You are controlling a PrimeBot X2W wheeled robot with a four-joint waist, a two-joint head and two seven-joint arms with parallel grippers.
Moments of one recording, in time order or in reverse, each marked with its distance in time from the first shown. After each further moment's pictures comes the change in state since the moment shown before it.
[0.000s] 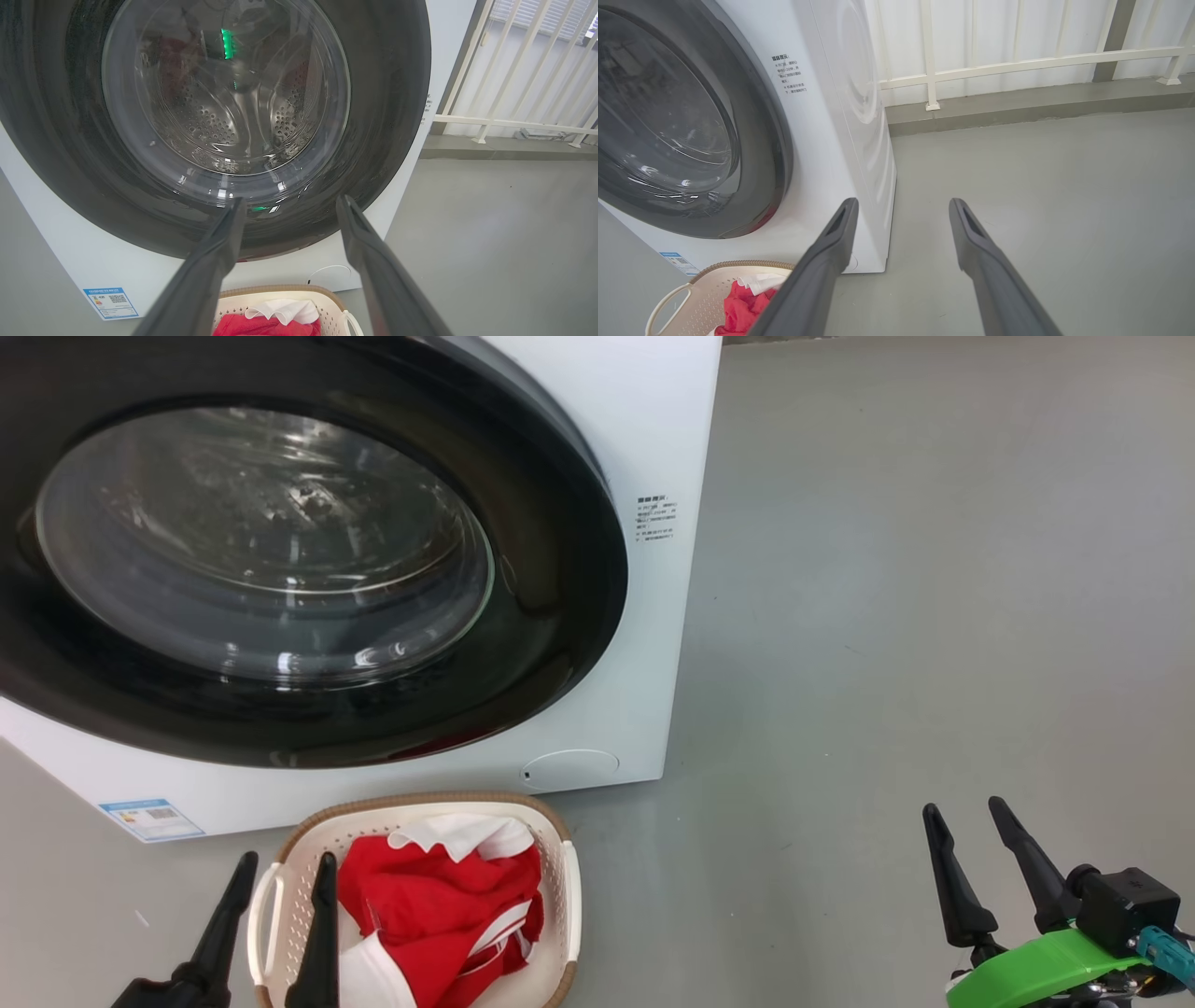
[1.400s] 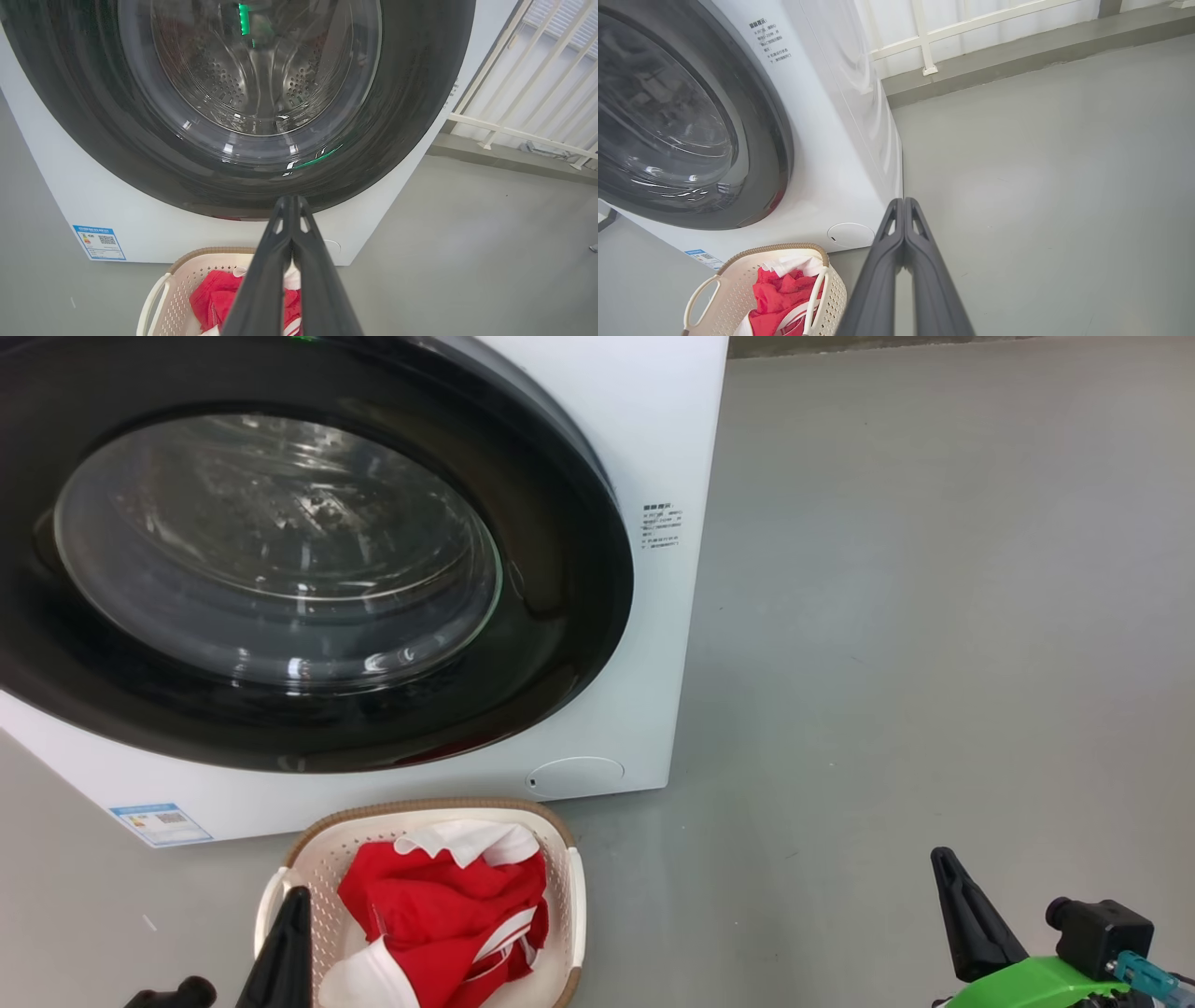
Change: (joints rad) left arm 0.000 -0.027 0.002 0.098 -0.105 0.001 0.034; right arm 0.019 0.045 0.011 0.085 0.088 0.000 0.026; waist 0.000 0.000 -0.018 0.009
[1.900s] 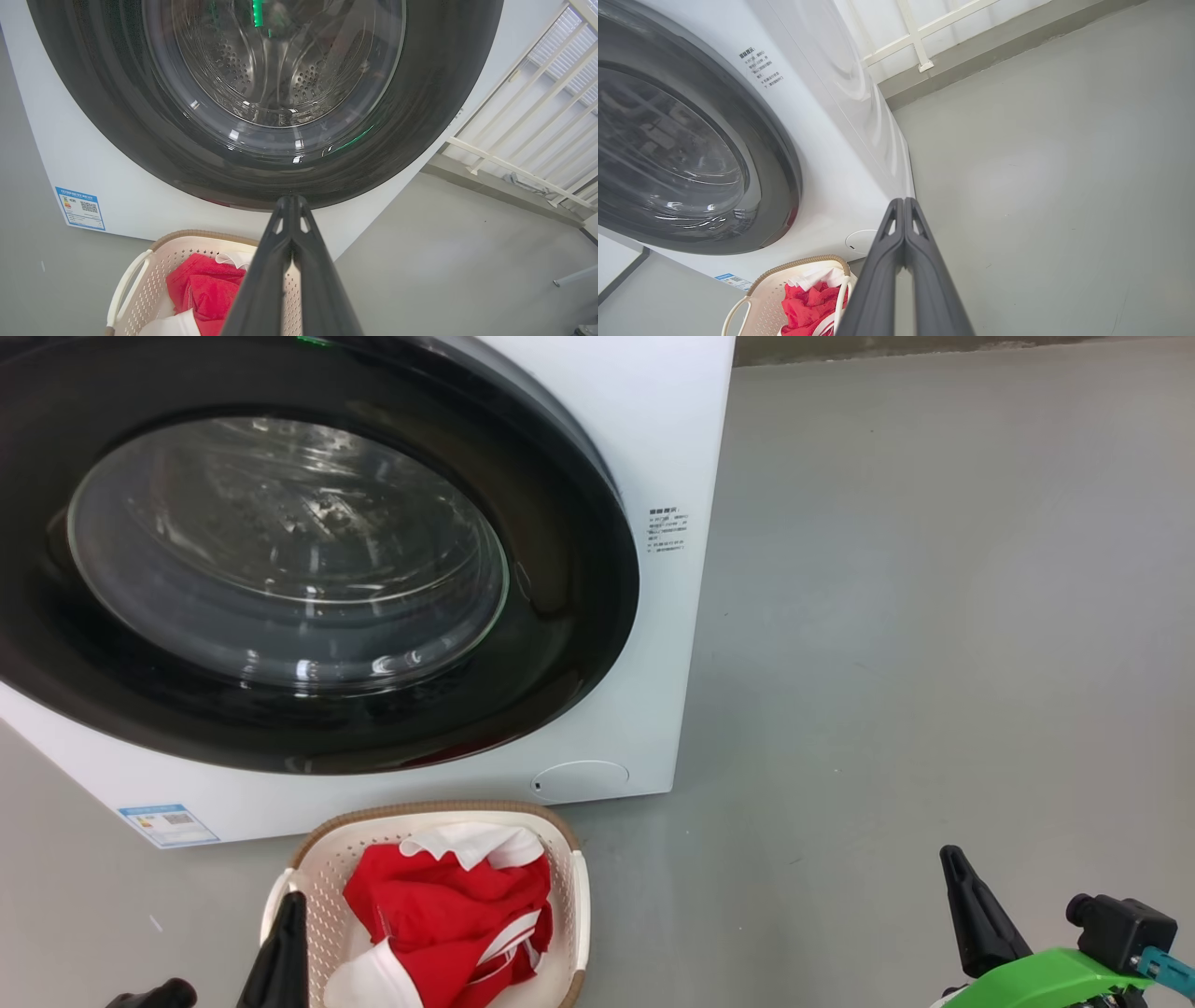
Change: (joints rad) left arm -0.002 0.000 0.000 0.009 -0.163 0.000 0.043; right arm 0.000 0.000 -0.009 -0.011 0.157 0.000 0.042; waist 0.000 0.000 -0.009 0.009
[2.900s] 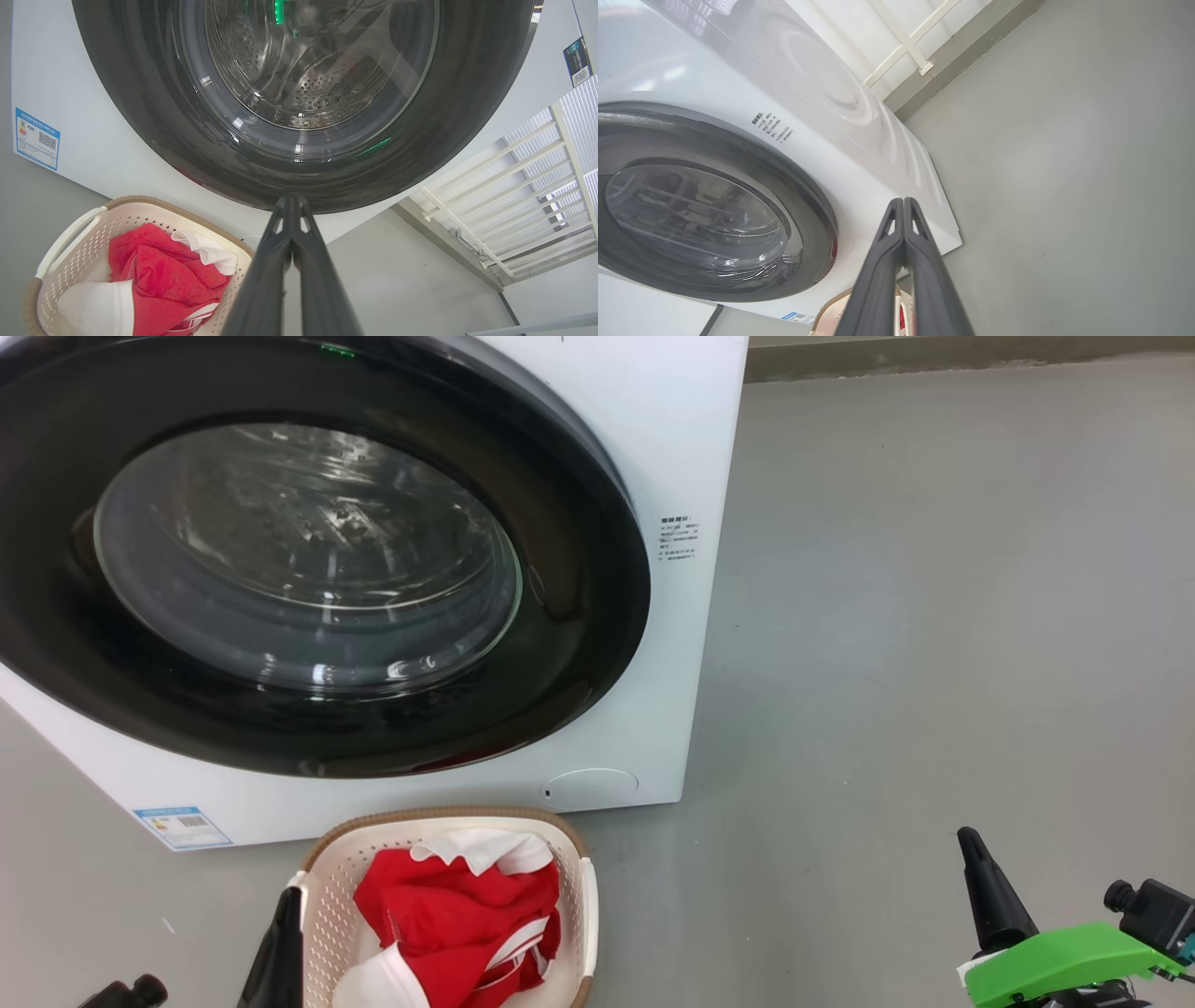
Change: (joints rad) left arm -0.026 0.001 0.003 0.017 -0.337 0.000 0.081; right arm -0.021 0.004 -0.033 -0.027 0.289 0.000 0.082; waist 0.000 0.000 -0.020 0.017
